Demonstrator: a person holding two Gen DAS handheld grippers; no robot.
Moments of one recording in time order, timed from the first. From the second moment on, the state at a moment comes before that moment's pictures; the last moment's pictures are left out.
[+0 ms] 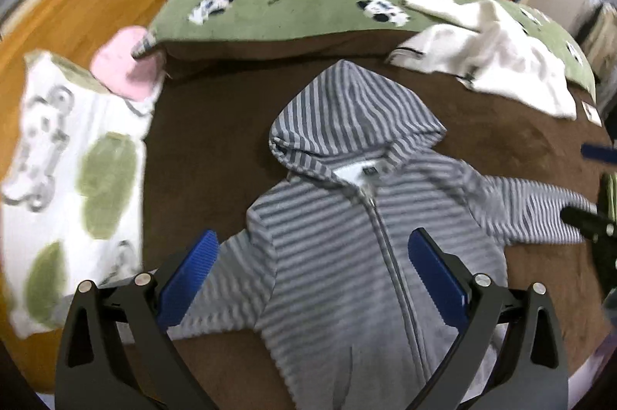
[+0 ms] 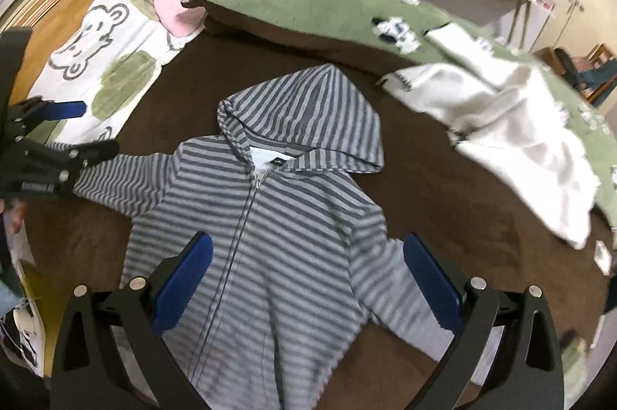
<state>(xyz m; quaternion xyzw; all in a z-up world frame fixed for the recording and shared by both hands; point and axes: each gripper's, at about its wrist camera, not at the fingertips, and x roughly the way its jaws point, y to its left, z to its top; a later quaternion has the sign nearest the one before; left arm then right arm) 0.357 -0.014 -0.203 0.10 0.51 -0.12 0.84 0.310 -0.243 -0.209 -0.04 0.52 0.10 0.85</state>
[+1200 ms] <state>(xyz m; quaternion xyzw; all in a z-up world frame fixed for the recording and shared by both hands) 0.622 -0.045 -0.444 0.10 0.57 -0.20 0.79 0.576 -0.323 -0.446 0.03 0.51 0.14 0.85</state>
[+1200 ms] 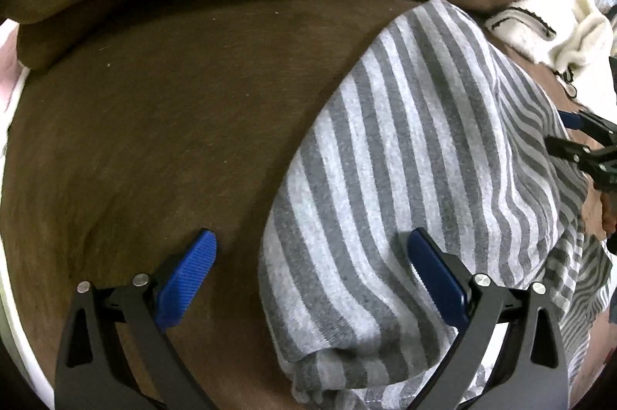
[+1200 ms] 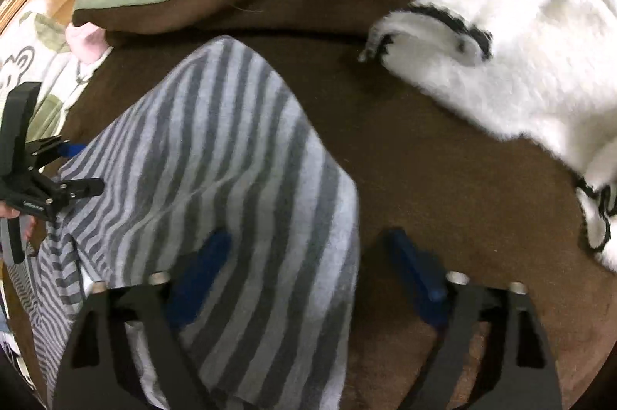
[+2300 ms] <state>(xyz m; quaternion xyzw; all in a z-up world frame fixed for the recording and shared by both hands) 0.458 -0.090 -0.358 0.22 0.33 -0.15 0.91 0.453 -0.278 -0.358 -0.05 0.39 0.15 0.91</state>
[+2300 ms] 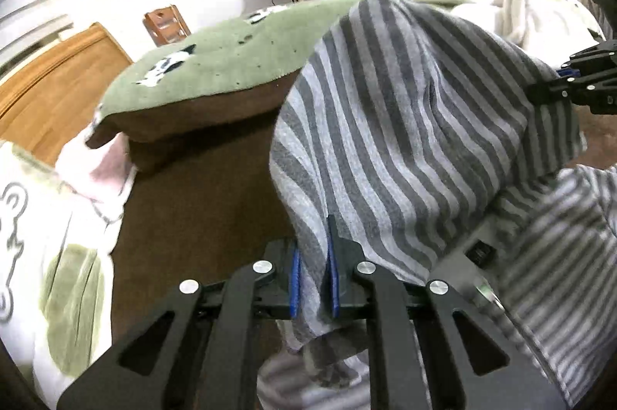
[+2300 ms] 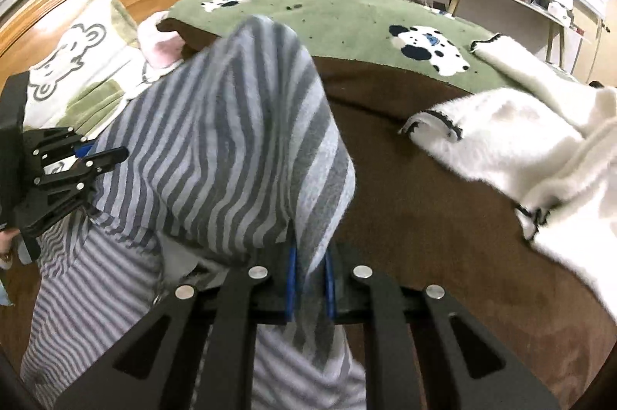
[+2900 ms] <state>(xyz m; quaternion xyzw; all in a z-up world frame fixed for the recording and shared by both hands) 0.362 -0.047 -0.406 0.27 0.41 -0.14 0.86 0.329 -0.267 -0.431 -0.11 0.47 0.15 0.86</state>
